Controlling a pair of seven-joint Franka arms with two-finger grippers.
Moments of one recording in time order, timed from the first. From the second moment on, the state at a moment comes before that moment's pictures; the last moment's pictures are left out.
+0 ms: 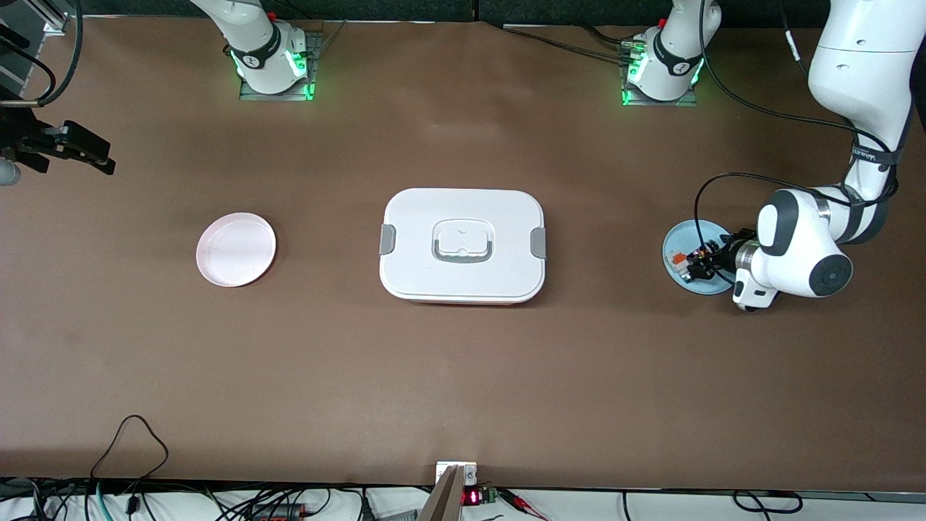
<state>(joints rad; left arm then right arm) 0.17 0.55 -0.09 -1.90 0.00 2.00 -0.56 0.02 0.00 -0.03 -1.57 -0.03 1.53 0.00</state>
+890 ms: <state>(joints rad) 0.18 0.54 -0.09 -1.93 0.00 2.01 -0.47 0.02 0.02 -0.03 -1.57 -0.03 1.49 0.00</state>
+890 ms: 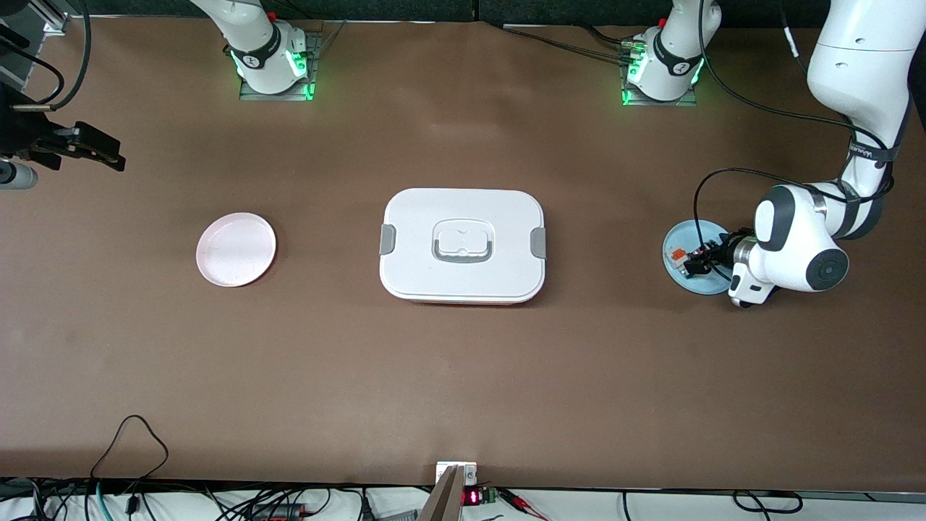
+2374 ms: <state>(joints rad) 0.18 0.53 -0.08 -1.94 0.00 2.03 -0.44 0.03 0.02 -0.03 -1.57 -0.03 1.47 0.00</state>
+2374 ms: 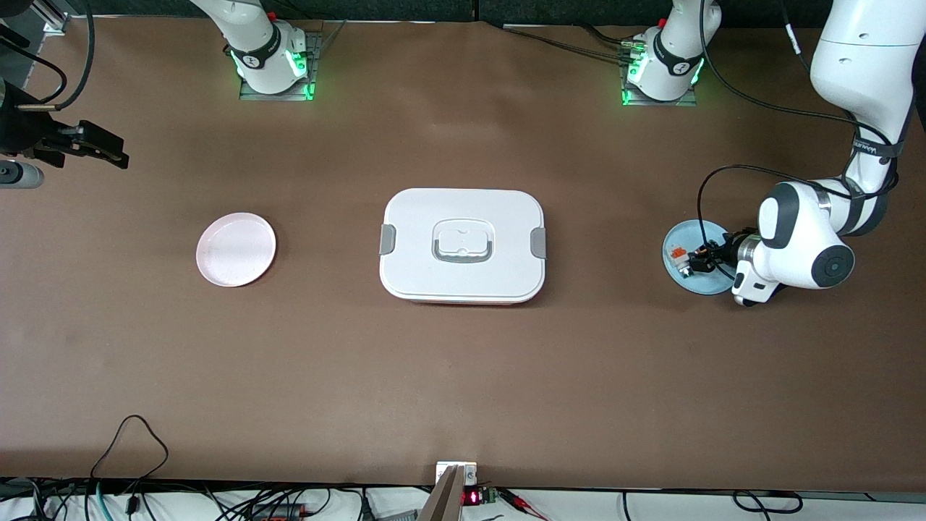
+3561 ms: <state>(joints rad) 0.19 0.53 -0.08 -1.94 0.00 2.04 -0.36 0.04 0.02 -0.02 -1.57 -0.03 1.47 0.00</state>
